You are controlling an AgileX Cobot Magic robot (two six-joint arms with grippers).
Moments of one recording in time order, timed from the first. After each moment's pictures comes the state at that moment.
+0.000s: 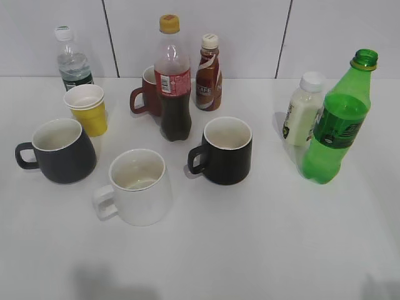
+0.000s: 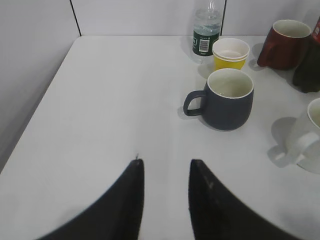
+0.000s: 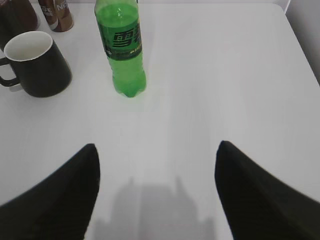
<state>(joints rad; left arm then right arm) -0.02 -0.01 -0.54 0.07 1.05 -0.08 0.11 -0.01 -0.50 0.01 1.04 0.04</state>
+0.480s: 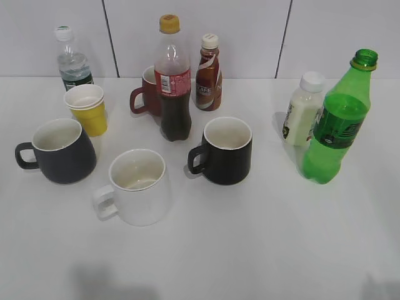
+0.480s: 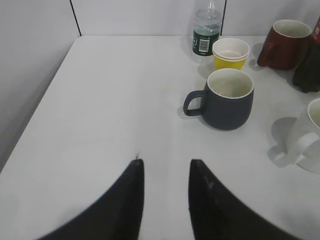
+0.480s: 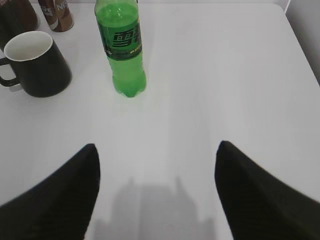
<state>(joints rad) -0.02 -0.01 -0.54 0.07 1.05 -0.08 0.11 -0.01 -0.50 0.01 1.04 0.04</state>
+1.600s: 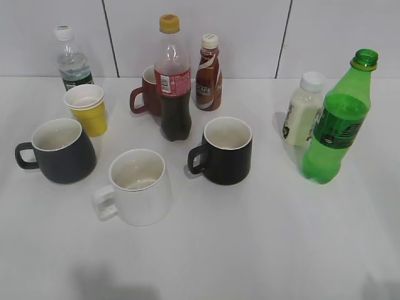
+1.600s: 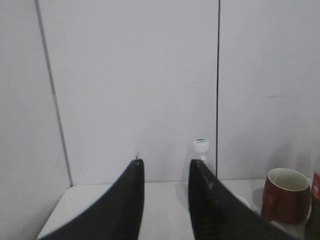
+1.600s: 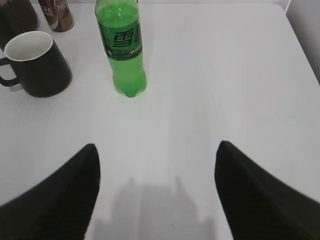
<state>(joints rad) -0.02 0.33 -0.44 0.10 0.16 -0.08 0.11 -0.01 -0.50 0.01 1.04 0.03</state>
